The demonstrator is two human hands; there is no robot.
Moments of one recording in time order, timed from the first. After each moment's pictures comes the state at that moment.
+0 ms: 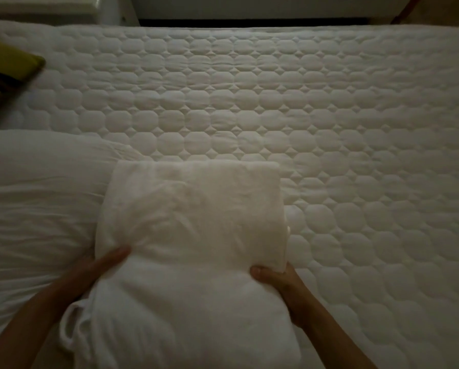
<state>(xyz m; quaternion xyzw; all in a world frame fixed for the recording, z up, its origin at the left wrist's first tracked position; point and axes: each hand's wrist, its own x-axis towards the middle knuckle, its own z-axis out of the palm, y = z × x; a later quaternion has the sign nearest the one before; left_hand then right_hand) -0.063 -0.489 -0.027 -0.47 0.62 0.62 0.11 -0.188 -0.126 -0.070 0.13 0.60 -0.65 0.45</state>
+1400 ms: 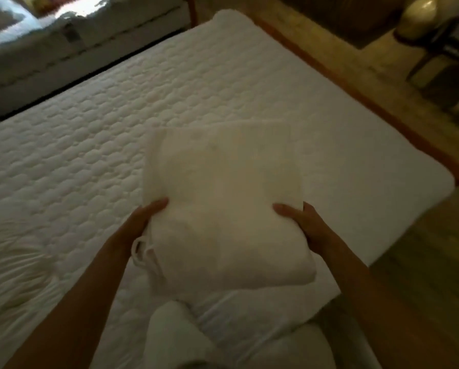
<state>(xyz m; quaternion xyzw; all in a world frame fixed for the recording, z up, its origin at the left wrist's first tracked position) -0.030 0.017 0.210 -0.24 0.62 0.68 0.29 0.035 0.375 0.168 0.26 0.60 -0.74 0.19</state>
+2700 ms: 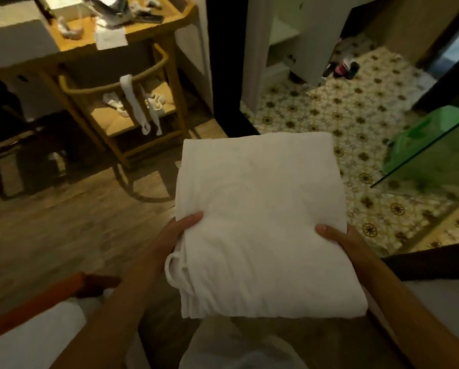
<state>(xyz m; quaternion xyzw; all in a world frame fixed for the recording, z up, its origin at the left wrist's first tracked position) 0.381 1.117 0.348 0.27 0.58 0.33 0.70 0.731 1.053 0.352 0.61 0.26 -0.61 -0.43</state>
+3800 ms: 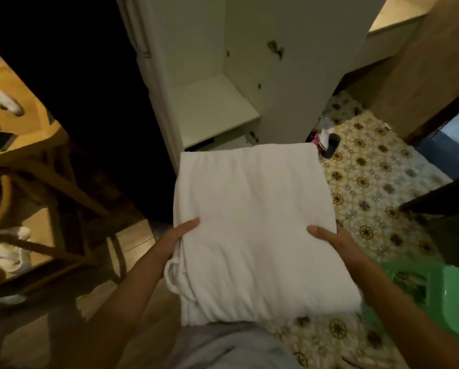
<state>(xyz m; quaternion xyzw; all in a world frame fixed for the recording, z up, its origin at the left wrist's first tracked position) 0.870 2.016 0.326 0.20 0.53 0.32 0.76 1.227 1.965 0.361 0.64 0.27 -0.61 -0.38</state>
